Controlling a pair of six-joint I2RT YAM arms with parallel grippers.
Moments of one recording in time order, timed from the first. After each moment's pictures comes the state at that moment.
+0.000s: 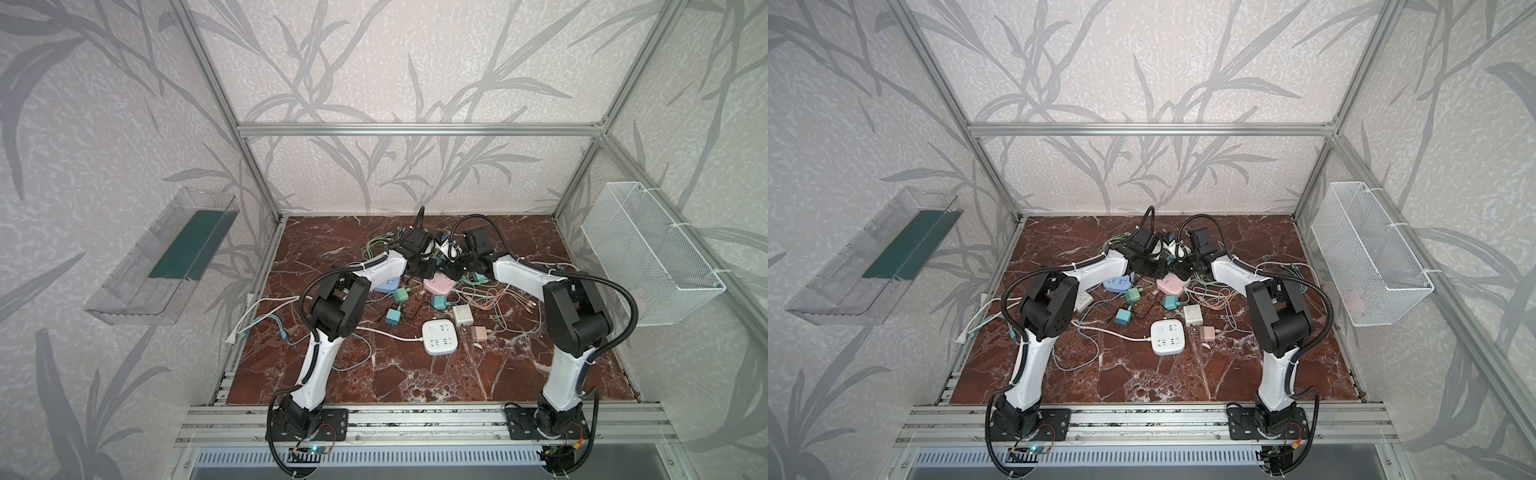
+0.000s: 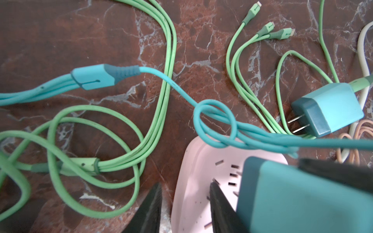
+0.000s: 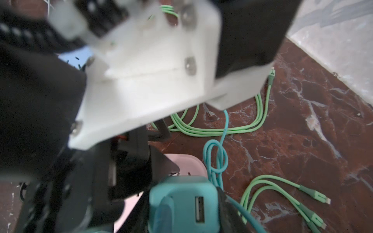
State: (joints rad) left arm -0.59 2.24 1.70 -0.44 0.12 -0.28; right arm 0.38 1.90 1.31 -0.20 -0.35 -0.37
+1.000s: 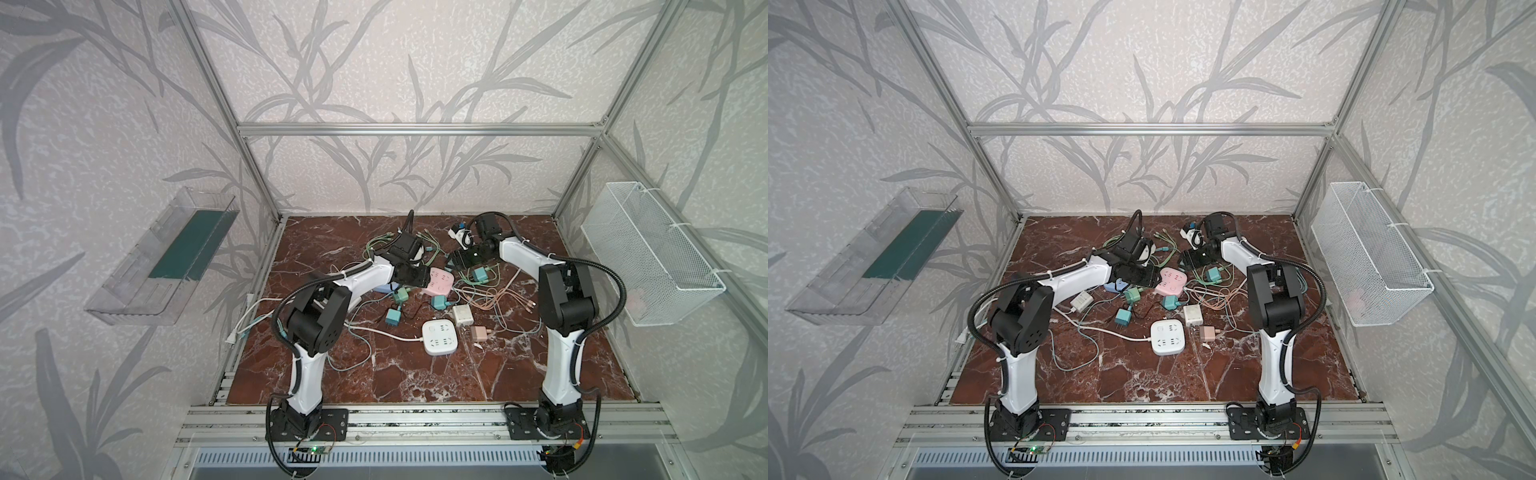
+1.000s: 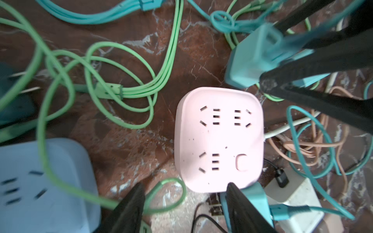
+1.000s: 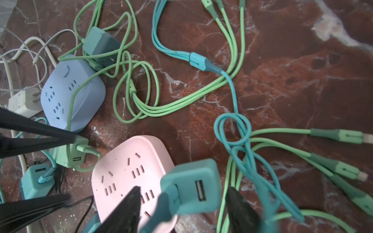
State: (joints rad) left arm -0.58 1.94 1.43 -0.44 0.13 -0.31; right arm 0.23 2.08 1.55 -0.52 -0.47 -0.14
